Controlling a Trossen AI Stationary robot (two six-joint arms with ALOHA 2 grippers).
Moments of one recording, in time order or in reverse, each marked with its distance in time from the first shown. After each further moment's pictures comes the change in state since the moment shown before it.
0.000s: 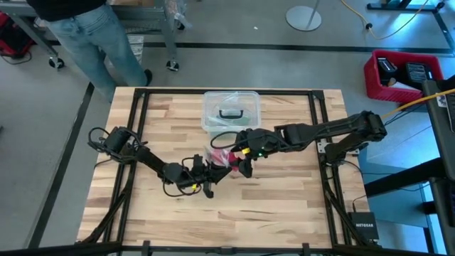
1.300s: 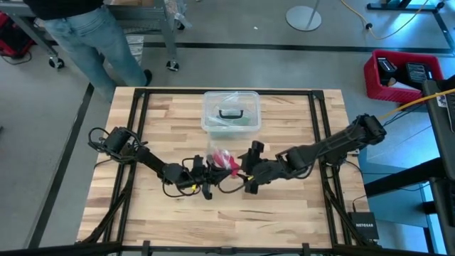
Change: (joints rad) left arm -0.006 -0.002 0.000 -0.001 0.033 -0.037; right arm 0.241 0.031 -0.078 -0.045 0.445 -0.174
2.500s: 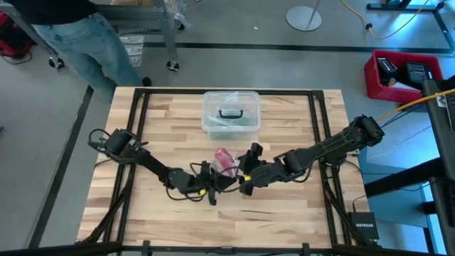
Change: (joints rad) left arm -0.031 0.024 0.079 -0.232 -0.025 -0.191; right arm 0.016 0.035 -0.002 0.100 0.053 0.114
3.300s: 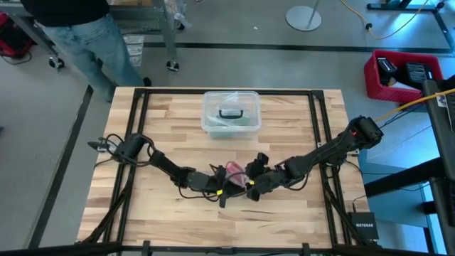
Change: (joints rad) left arm 0.077 0.163 0.100 -0.170 0.290 -0.200; right arm 0.025 0.016 -0.262 0.140 -0.086 0.175
